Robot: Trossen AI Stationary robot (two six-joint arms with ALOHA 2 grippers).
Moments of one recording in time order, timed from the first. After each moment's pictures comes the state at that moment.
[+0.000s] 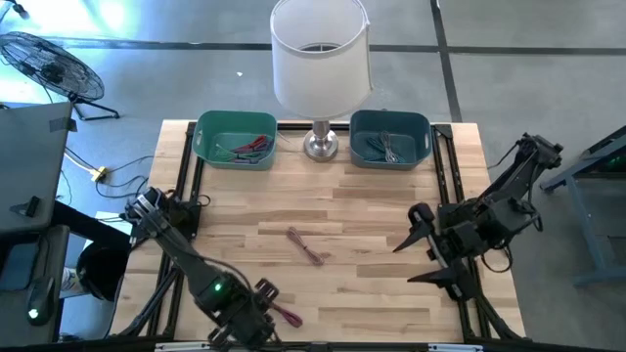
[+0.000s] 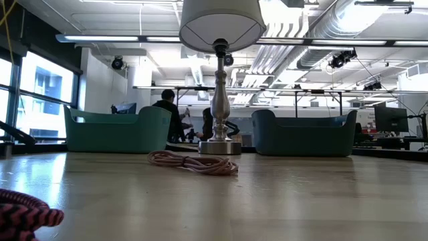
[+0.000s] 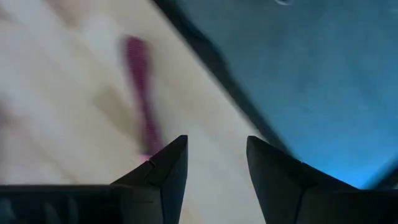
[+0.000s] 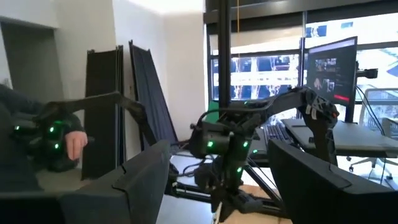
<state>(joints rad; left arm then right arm) -0.77 1.87 1.79 -1.15 0.08 -0.10 0.80 1.03 0.97 0.32 0.40 -0.04</state>
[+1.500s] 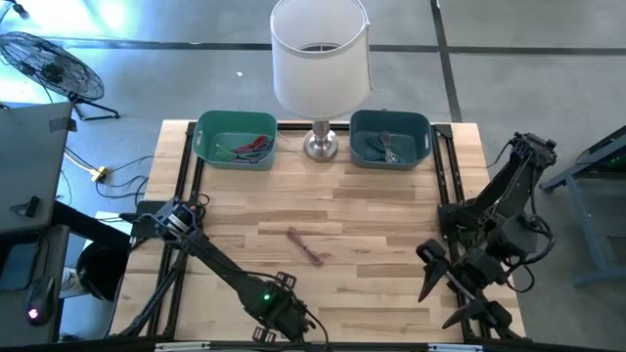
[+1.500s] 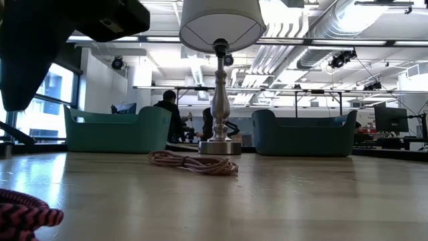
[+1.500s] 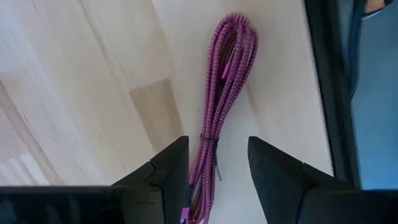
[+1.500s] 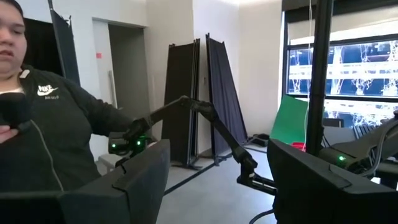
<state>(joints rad) -0.66 2.13 1.78 -1.04 -0.01 -0.35 0.95 1.07 0.97 0.32 0.23 0.00</state>
